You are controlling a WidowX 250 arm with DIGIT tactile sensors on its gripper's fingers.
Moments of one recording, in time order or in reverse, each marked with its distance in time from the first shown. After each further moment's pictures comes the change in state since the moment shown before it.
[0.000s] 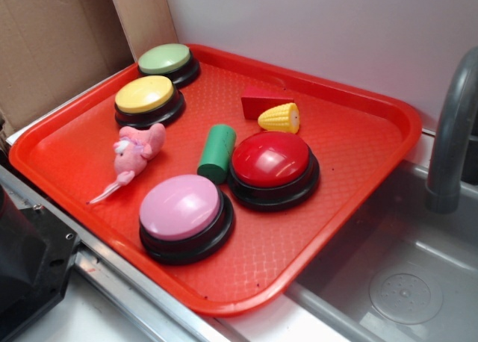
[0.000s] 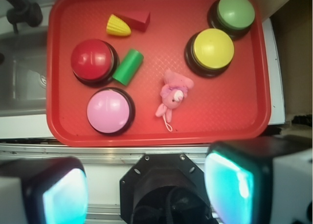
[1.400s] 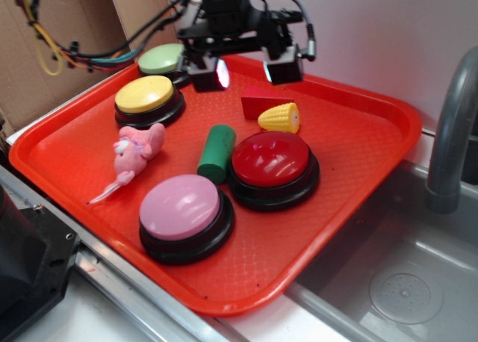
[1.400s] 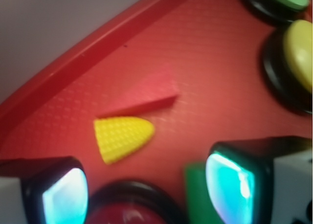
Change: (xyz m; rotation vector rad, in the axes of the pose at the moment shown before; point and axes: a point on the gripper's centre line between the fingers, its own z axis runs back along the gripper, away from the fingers) arm 0.157 -0.037 -0.179 0.021 -0.159 0.615
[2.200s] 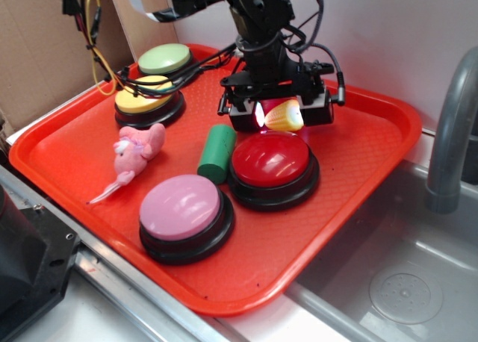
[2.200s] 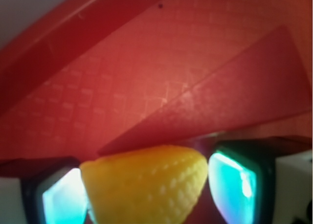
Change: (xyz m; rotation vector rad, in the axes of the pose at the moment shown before) arm 0.008 -0.015 -0.061 -0.047 0.025 -0.037
